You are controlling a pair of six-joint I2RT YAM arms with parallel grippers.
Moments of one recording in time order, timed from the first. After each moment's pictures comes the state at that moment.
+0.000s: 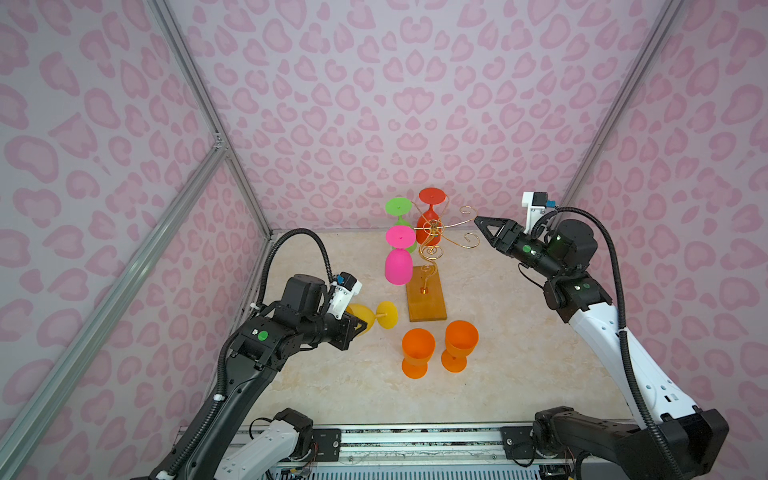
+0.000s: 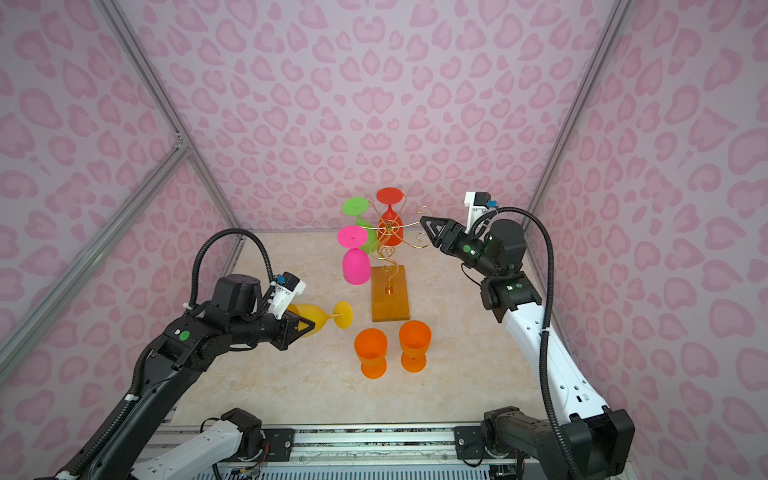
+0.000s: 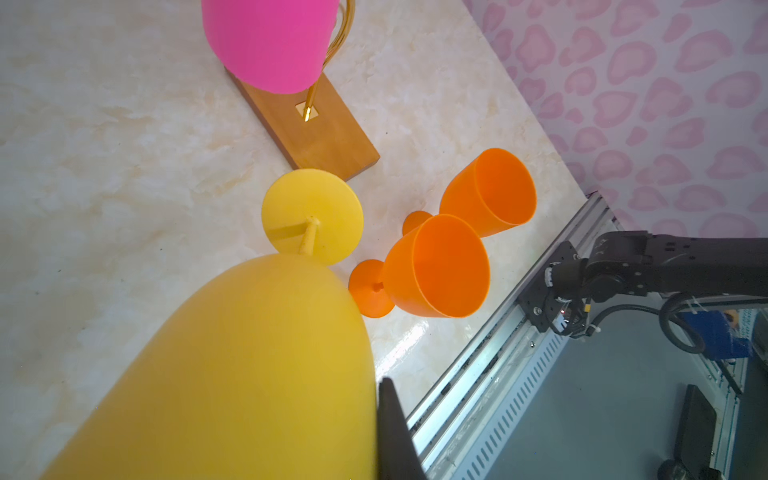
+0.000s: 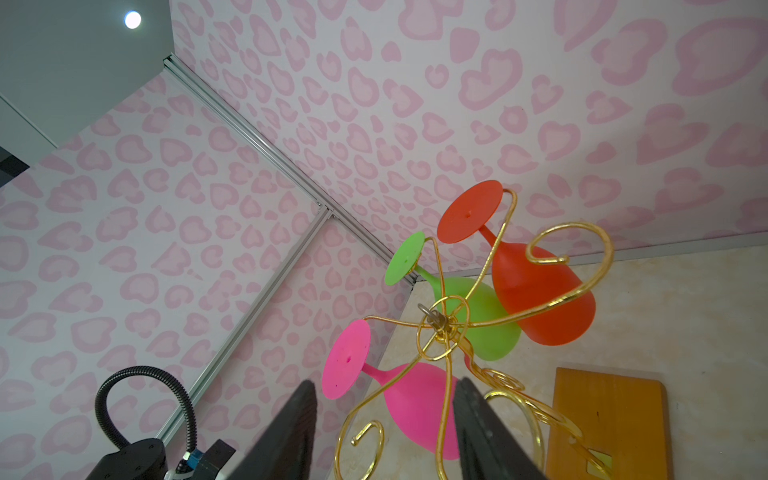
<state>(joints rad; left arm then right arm) -0.44 0.96 1.11 -1.01 0.41 -0.12 0.21 1.22 1.19 0.03 -0.55 0.82</state>
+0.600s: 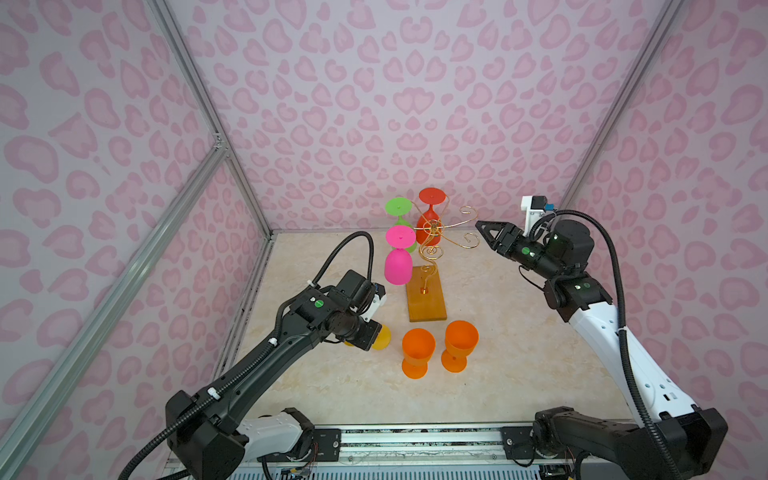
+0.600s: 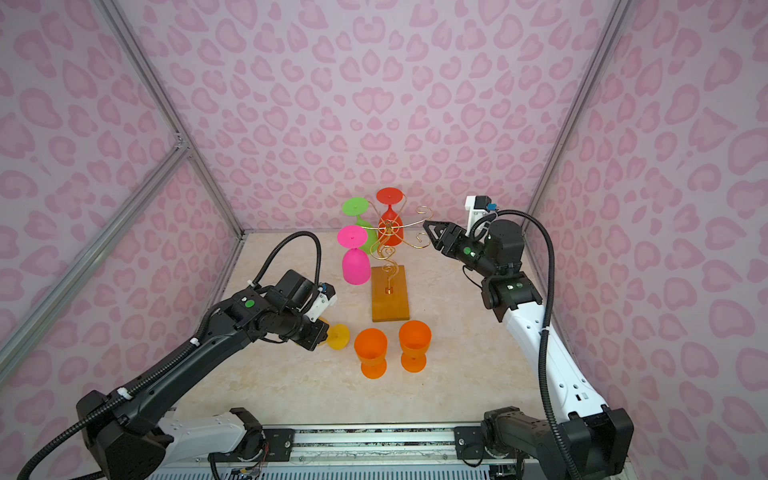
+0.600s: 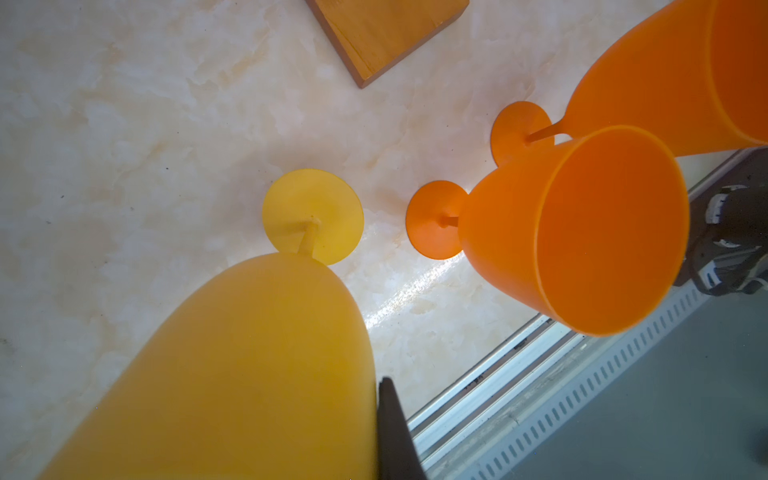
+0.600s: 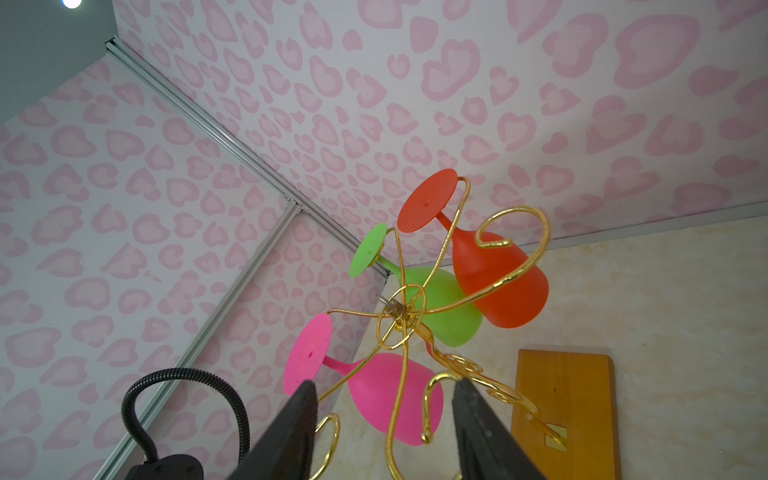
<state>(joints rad) -0.66 1.26 1.20 -1.14 0.13 -0.13 0.19 1.22 1.18 -0.05 -0.51 0.76</state>
